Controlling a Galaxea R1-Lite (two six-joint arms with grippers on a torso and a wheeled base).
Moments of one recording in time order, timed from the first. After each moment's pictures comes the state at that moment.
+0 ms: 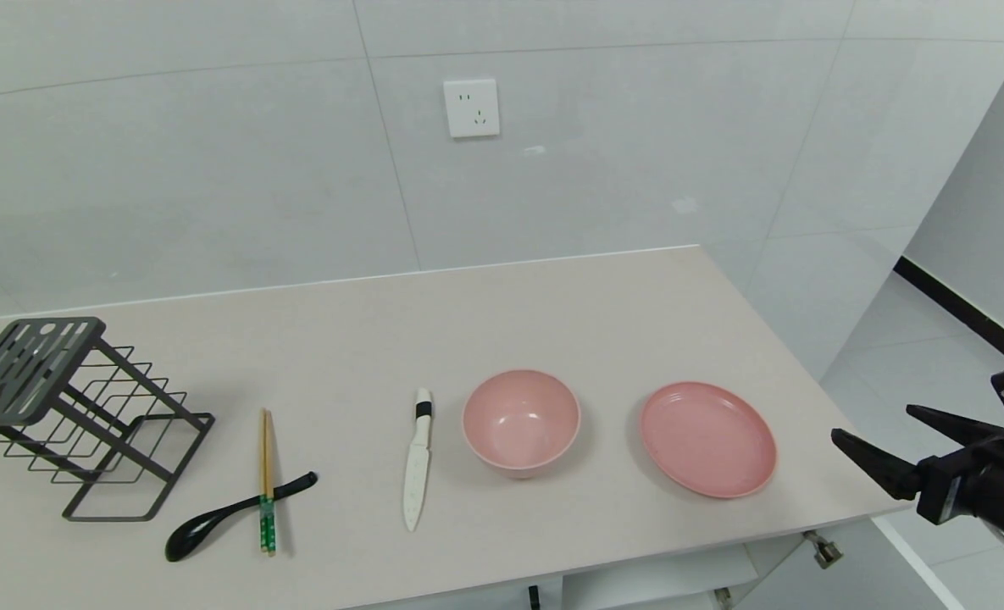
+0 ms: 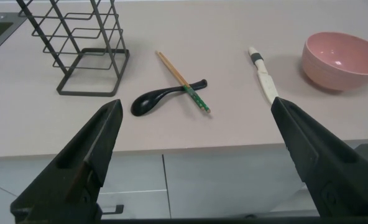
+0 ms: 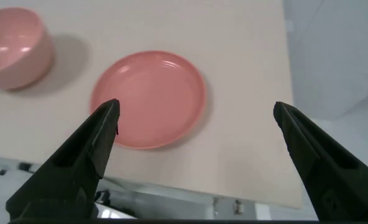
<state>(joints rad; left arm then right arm) 0.00 0.00 0.00 0.00 0.07 -0.05 -0.01 1.56 -0.08 -1.30 0.28 -0.09</state>
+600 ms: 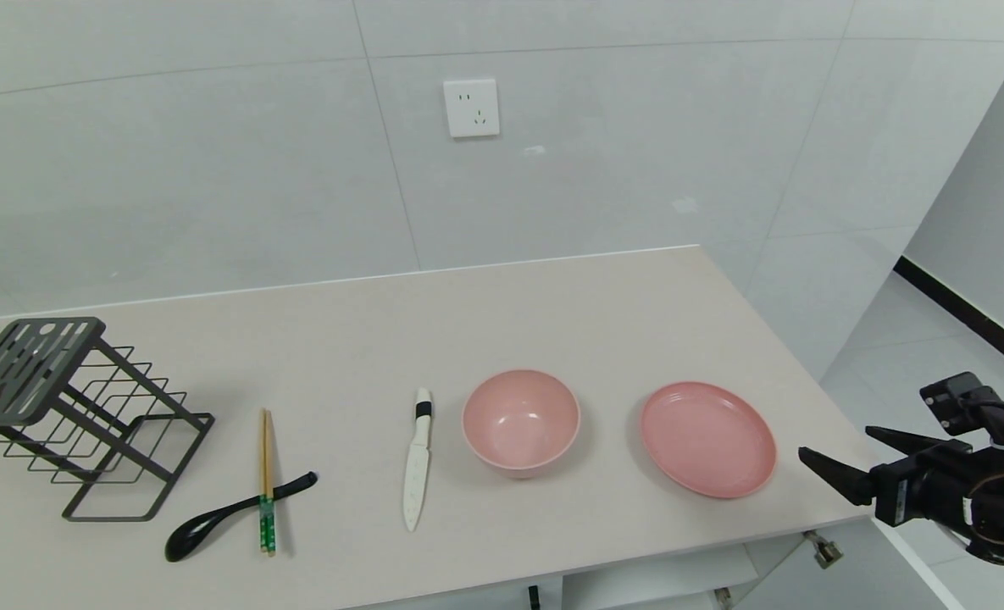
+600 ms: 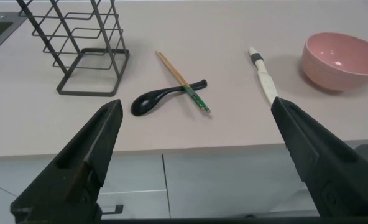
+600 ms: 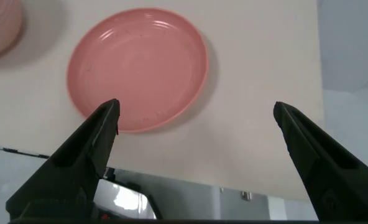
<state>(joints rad) 0.00 0.00 0.00 0.00 0.07 -0.05 0.01 1.76 -0.13 -1.32 0.30 -0.10</state>
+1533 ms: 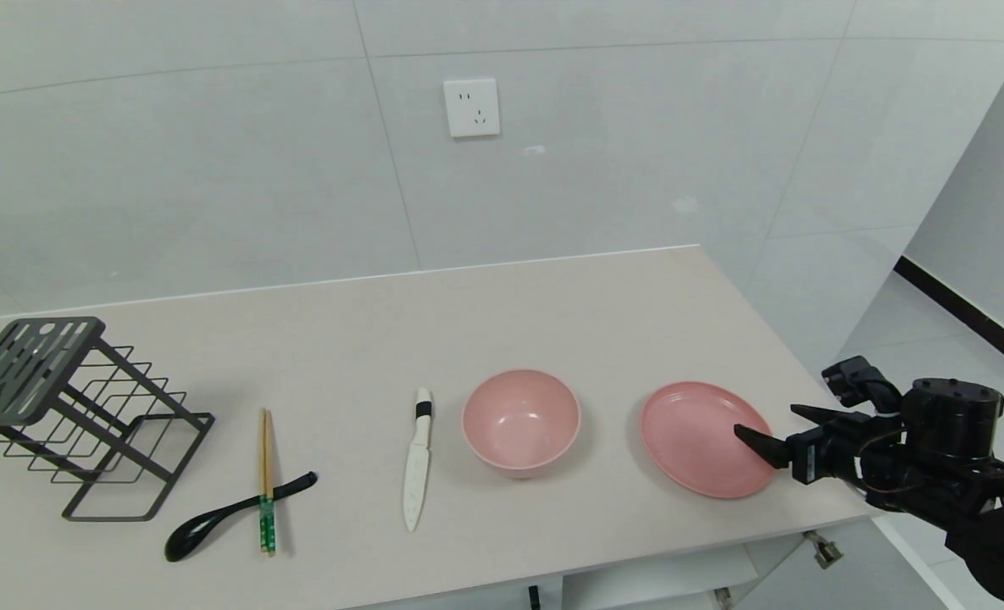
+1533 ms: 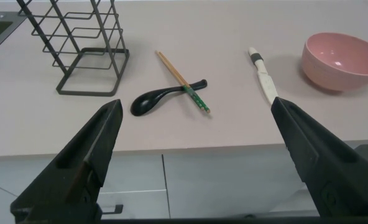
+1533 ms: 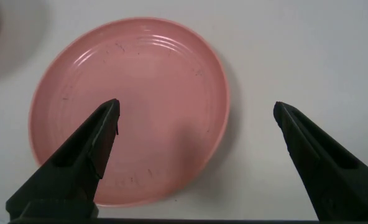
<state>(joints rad) 0.00 0.00 0.00 0.00 0.07 -0.05 0.08 2.08 -0.38 -1.39 0.30 -0.09</state>
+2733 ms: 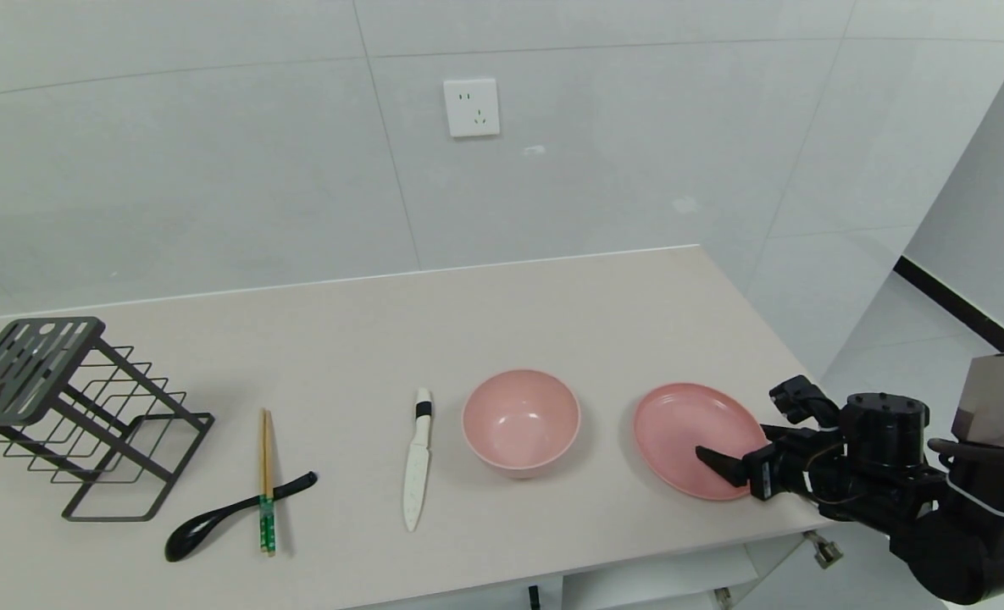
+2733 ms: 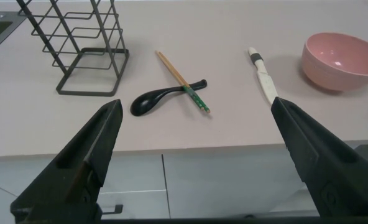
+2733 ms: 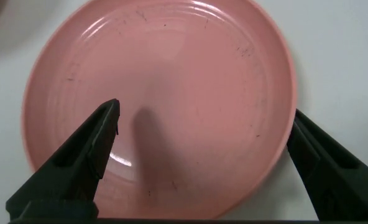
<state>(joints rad) 0.00 0.00 0.00 0.00 0.07 -0.05 0.17 2.22 -0.45 -1.39 0.31 -0.08</state>
